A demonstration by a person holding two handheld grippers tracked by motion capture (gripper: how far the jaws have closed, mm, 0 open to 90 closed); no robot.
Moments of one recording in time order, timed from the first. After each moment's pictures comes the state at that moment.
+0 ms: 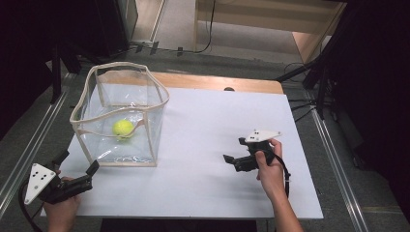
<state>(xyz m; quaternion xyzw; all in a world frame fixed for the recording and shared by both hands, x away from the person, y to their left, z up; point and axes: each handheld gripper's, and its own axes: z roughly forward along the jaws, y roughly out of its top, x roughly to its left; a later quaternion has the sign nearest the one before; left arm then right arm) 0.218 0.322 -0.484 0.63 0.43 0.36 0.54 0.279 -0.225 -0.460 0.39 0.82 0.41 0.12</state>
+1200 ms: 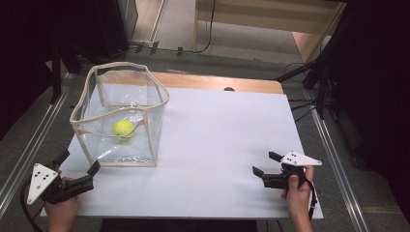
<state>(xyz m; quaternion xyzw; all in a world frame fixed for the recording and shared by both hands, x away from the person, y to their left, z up) 0.218 0.320 -0.484 0.63 0.43 0.36 0.54 0.221 -0.305 -0.493 0.44 0.76 0.45 0.18</state>
